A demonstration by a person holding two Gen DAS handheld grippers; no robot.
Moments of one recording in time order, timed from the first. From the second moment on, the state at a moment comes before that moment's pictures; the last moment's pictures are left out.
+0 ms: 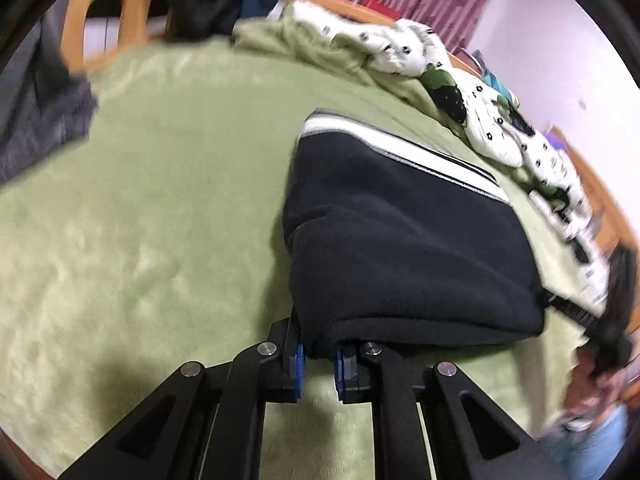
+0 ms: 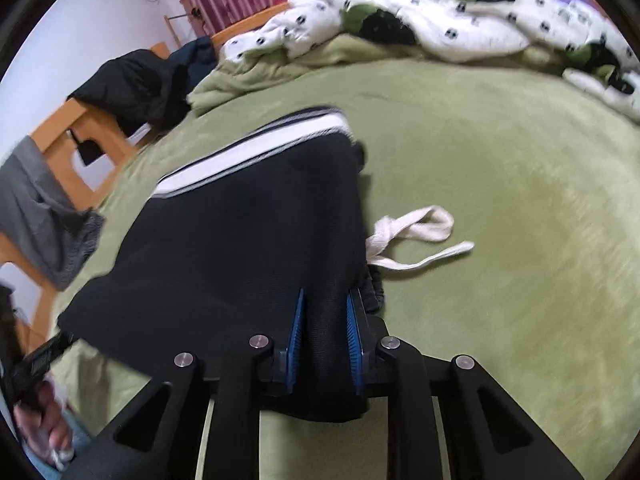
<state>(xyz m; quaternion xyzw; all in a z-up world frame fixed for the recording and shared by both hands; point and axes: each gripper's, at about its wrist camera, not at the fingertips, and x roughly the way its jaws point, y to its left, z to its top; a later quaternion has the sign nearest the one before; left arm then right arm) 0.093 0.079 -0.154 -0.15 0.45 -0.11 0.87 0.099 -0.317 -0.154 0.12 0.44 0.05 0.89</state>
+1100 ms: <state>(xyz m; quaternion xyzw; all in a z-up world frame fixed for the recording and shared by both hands) 0.149 0.042 -0.084 -0.02 0.40 -0.08 0.91 0.147 -0.271 -0.082 0.02 0.36 0.04 0.93</state>
